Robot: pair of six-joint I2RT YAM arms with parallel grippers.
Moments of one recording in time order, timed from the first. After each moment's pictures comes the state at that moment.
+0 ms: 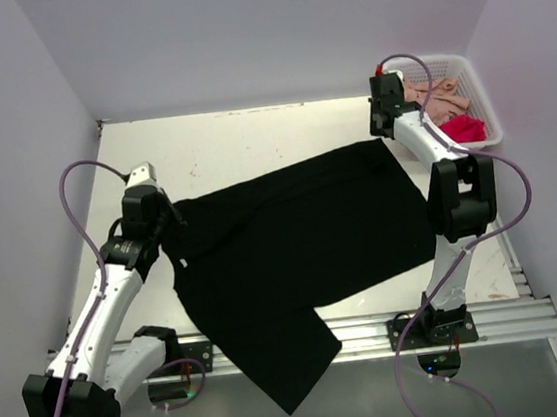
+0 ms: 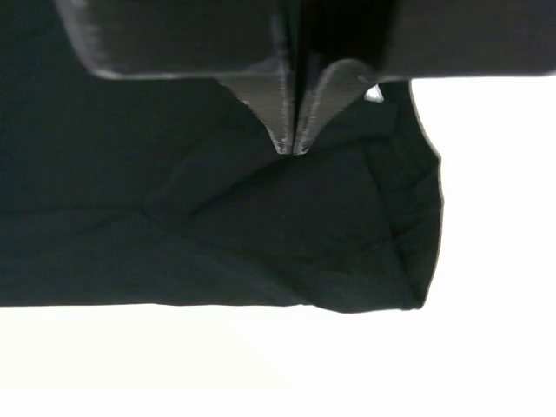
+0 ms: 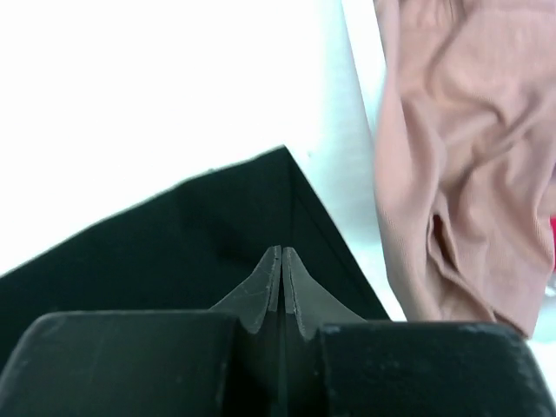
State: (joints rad) left arm -0.20 0.95 0.77 -0.46 -0.15 -0.45; right arm 0.12 1.96 1.60 -0.44 0.35 0.18
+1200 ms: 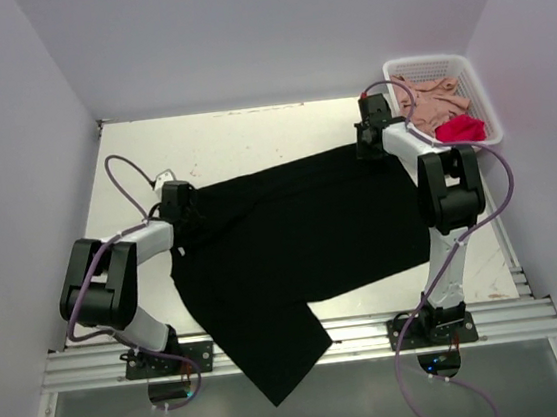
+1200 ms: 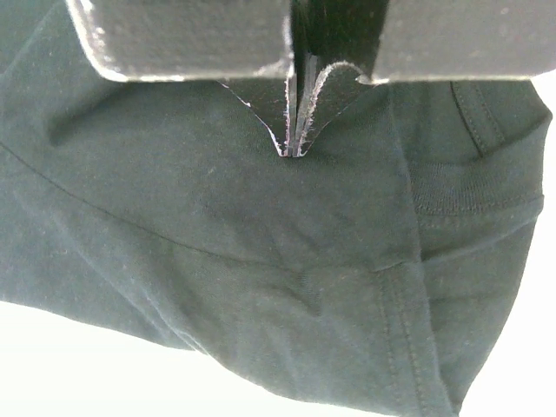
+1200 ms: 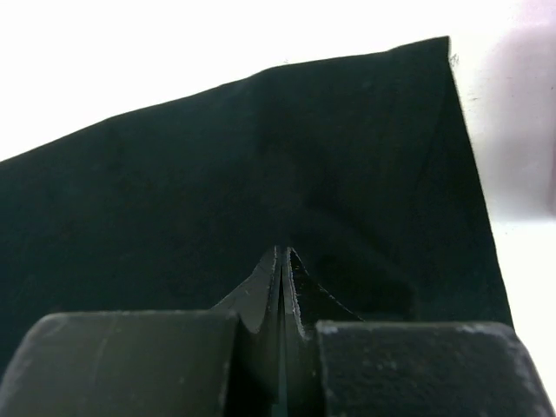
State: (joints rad) left arm -0.20 1.57 0.69 0.04 -0.25 -0.58; right arm 0.15 2.07 1.53 -0.43 0.16 0.22
